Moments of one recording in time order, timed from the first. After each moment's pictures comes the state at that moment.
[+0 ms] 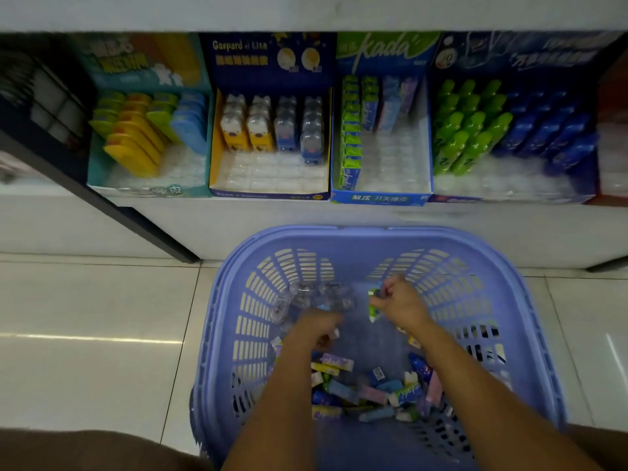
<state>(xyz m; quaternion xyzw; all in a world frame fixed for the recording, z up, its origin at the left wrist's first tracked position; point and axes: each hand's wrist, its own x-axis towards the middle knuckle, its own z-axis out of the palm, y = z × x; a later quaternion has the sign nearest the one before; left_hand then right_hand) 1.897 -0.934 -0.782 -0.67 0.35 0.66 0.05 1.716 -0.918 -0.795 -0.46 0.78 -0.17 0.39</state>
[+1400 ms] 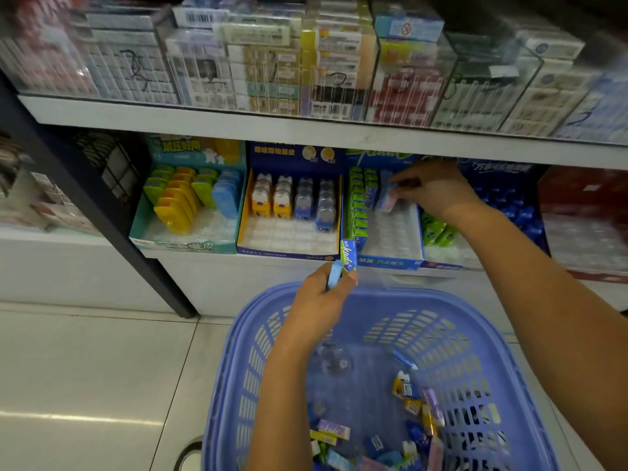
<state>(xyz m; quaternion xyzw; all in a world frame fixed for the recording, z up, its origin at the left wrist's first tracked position) 1.909 -0.972 -0.602 -0.49 0.53 0.61 -0.33 1.687 -1.074 -0.522 -0.69 0.68 -0.22 0.12</state>
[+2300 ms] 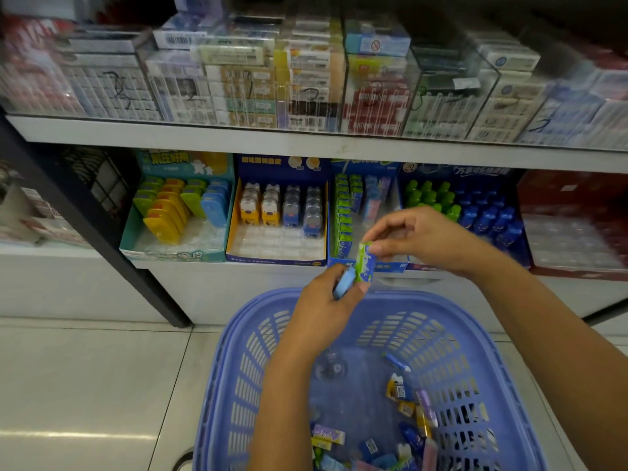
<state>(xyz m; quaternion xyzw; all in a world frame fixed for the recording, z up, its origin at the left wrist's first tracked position) 1.898 -0.961 -0.581 -0.46 0.66 0.51 -0.31 1.712 -0.991 -0.503 -0.64 0.56 -0.26 0.46</state>
